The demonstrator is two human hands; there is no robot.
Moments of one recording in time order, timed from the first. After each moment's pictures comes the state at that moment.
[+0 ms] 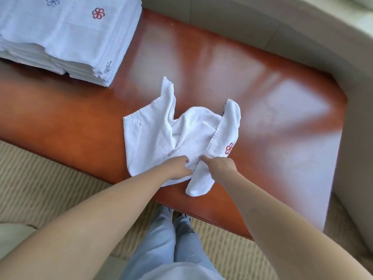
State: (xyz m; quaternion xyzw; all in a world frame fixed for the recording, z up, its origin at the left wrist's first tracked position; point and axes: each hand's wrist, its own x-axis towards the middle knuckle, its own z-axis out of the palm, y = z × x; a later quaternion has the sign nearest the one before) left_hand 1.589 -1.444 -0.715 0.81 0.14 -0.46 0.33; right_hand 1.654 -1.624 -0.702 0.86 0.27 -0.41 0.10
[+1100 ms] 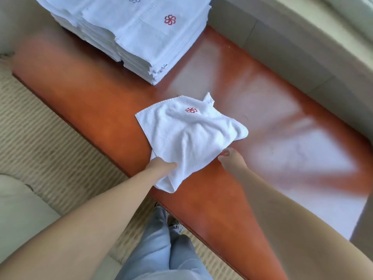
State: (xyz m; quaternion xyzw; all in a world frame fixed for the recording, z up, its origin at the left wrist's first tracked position) left_hand 1.538 -1.347 -0.712 0.63 0.55 -0.29 0.48; right_hand 1.719 -1.542 -0.707 0.89 0.02 -0.41 -0.22
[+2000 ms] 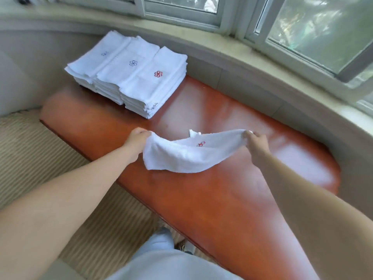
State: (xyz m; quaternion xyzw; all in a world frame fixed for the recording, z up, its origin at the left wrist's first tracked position) left_hand 1.560 -1.295 -0.546 0.65 0.47 0.01 0.59; right_hand 1.773 -1.612 -0.539 0.82 -0.07 -0.20 -0.54
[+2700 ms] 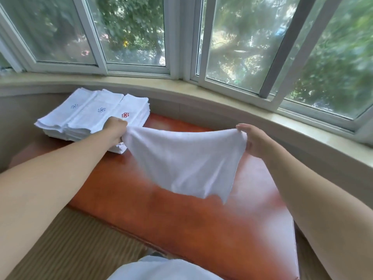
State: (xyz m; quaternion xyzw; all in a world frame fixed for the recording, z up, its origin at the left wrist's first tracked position) left_hand 1.619 -1.319 -0.407 0.74 0.41 0.10 0.52; right_hand 1.764 -1.740 -0.408 0.73 -0.08 -0.24 -0.64
